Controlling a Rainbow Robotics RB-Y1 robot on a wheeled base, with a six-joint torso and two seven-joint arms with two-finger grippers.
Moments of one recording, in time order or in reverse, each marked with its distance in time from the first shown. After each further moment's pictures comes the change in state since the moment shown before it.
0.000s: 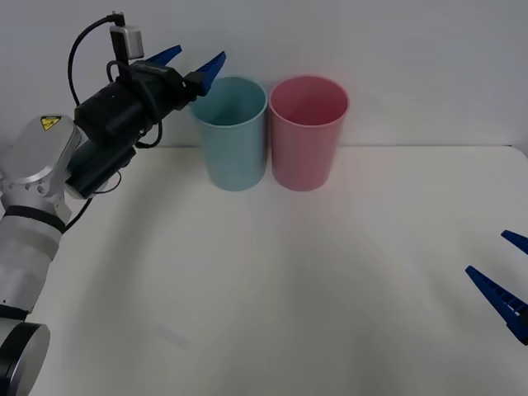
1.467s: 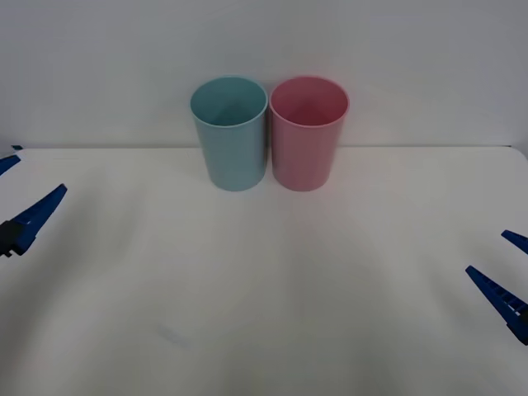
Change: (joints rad) right arm 0.000 0.000 0.000 0.000 0.000 0.000 0.000; left arm 0.842 0.086 0.573 -0.565 0.130 -0.519 -0.112
